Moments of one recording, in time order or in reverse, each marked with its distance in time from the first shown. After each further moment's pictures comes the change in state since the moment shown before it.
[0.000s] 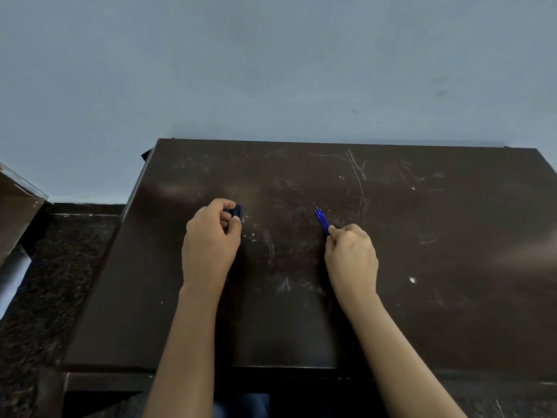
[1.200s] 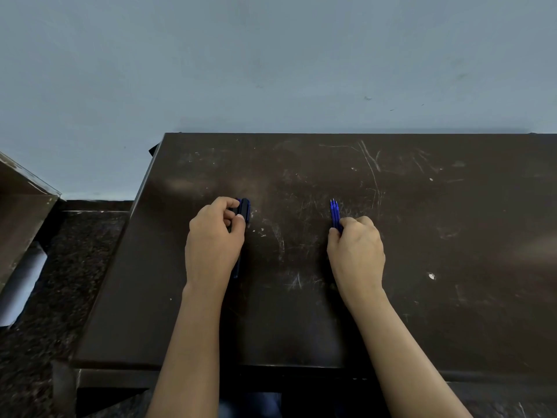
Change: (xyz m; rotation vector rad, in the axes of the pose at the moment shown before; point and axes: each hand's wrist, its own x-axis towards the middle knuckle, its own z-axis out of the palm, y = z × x) left_hand 0.003 -0.015 0.002 0.018 0.000 -0.010; right_hand -0.003 -0.016 0.002 0.024 0.000 0.032
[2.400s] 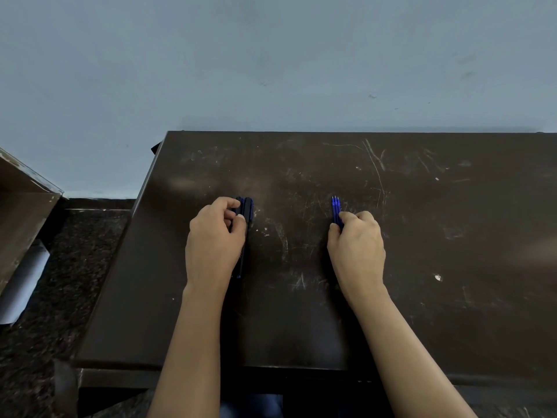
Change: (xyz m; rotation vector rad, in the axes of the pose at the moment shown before) left_hand 0.001 -0.005 -0.001 0.006 0.009 0.011; right_hand 0.004 -0.005 0.004 0.044 0.000 -0.016
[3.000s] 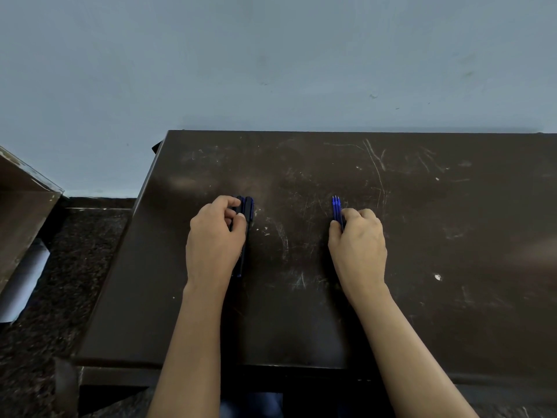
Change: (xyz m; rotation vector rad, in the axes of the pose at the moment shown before) left_hand 0.001 -0.002 0.000 0.014 0.004 0.005; right_hand 0.000 0.000 -0.002 -0.001 0.023 -0.007
